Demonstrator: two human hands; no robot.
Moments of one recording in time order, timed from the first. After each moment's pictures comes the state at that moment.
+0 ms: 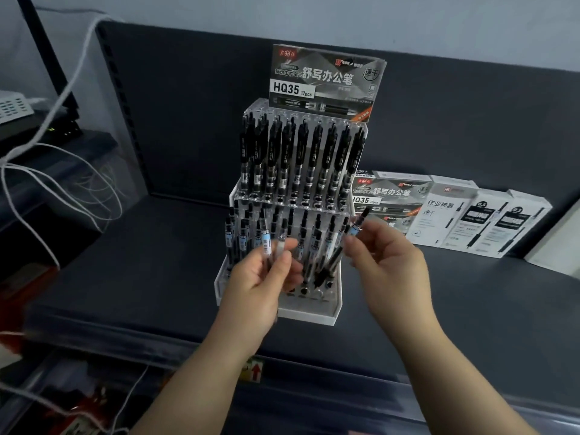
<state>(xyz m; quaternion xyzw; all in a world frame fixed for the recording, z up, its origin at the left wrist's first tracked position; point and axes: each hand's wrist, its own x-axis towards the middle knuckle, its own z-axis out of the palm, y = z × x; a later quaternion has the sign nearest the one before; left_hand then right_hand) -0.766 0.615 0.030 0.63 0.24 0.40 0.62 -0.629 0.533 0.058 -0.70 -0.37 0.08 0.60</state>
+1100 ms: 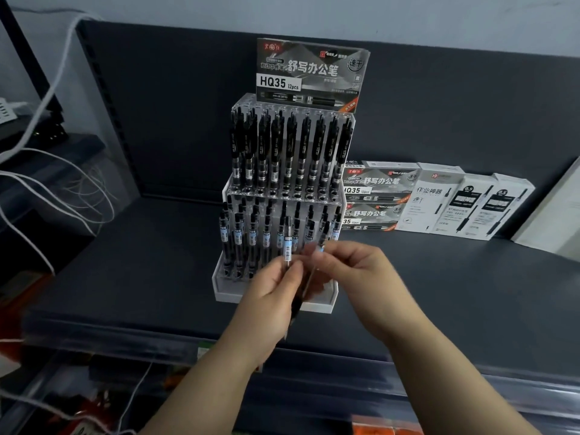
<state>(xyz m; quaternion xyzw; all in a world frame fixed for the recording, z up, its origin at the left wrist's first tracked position) -0.765 0.596 0.027 0.63 0.22 0.31 0.68 -0.651 0.523 0.060 -0.59 -0.40 0.33 0.62</state>
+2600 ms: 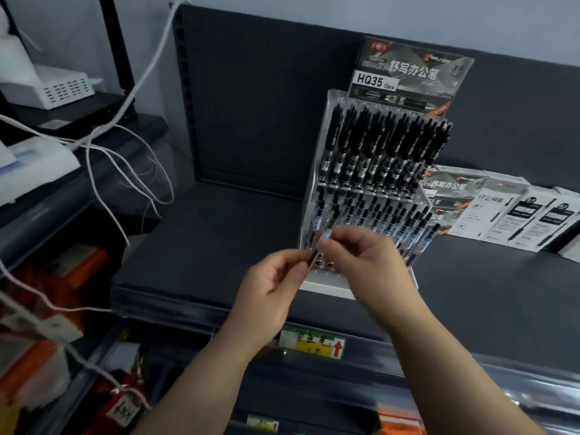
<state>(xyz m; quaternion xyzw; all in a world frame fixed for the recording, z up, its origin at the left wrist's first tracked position) -0.868 0.663 0.009 0.67 0.22 0.37 0.61 -0.750 0.590 0.066 -0.71 -0.41 0.21 0.53</state>
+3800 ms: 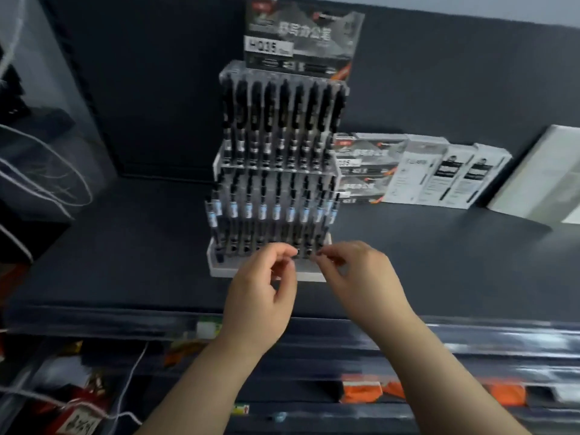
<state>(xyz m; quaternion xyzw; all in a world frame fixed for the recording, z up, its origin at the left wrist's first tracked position) -0.786 0.598 -0.010 0.82 0.22 0.41 0.34 -0.666 0.505 0.025 -0.85 -0.45 0.01 0.29</state>
